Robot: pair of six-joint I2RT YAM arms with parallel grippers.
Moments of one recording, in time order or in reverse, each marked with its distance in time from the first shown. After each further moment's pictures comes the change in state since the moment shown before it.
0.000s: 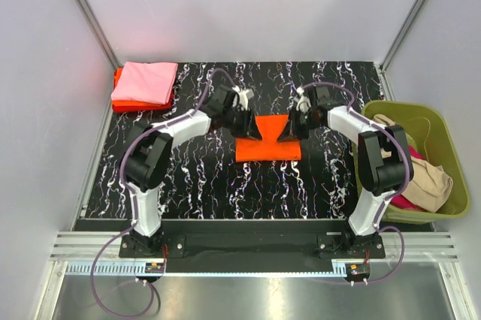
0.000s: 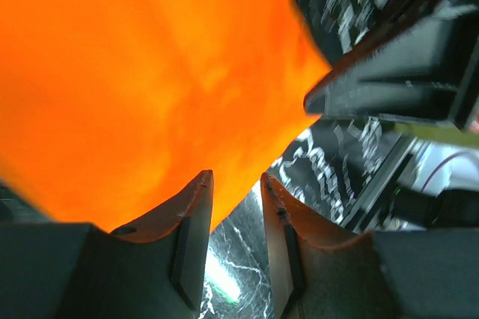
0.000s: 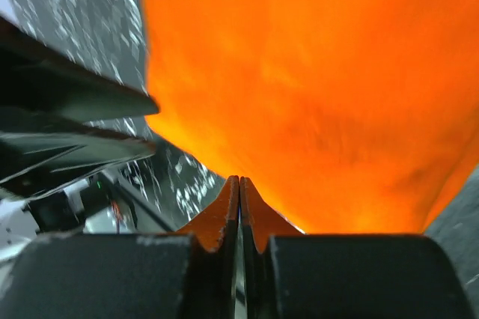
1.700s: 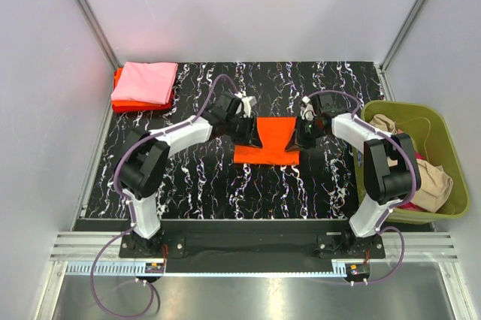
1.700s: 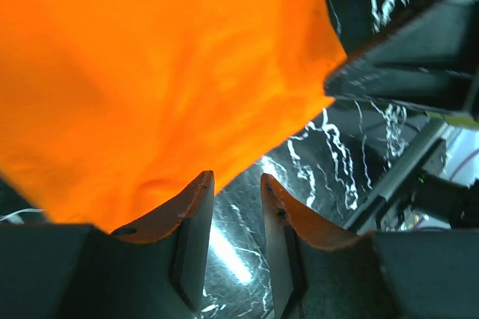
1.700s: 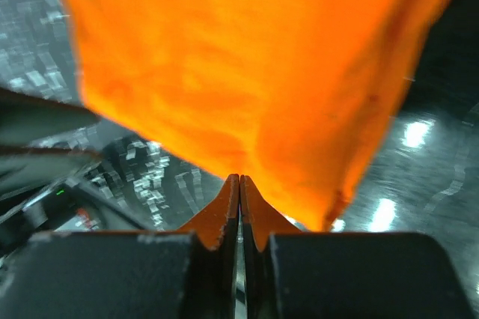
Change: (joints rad) left arm -0.079 -0.066 -0.088 -0.033 -0.105 -0.007; right arm 0.002 -0.091 -0.142 -0.038 0.108 -0.002
